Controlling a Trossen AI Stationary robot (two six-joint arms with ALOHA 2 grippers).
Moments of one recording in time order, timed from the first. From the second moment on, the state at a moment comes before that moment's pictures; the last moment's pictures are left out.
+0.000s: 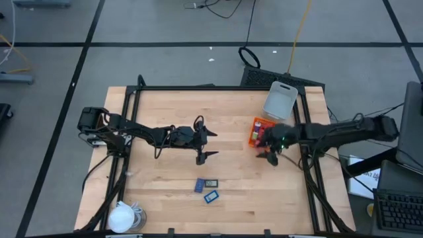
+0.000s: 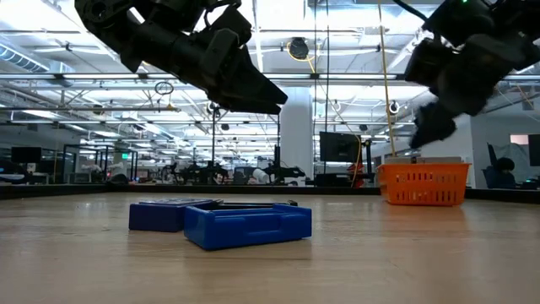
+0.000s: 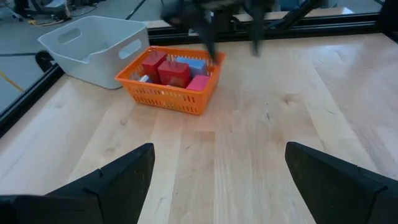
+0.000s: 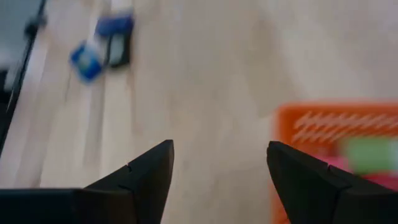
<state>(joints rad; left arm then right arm) -0.03 1.62 0.78 0.47 -0.10 0.05 -0.05 0.88 0.41 -0.24 -0.18 0.31</state>
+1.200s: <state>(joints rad) -0.03 1.62 0.78 0.48 -0.11 0.02 0.08 1.16 0.41 0.26 0.26 0.00</state>
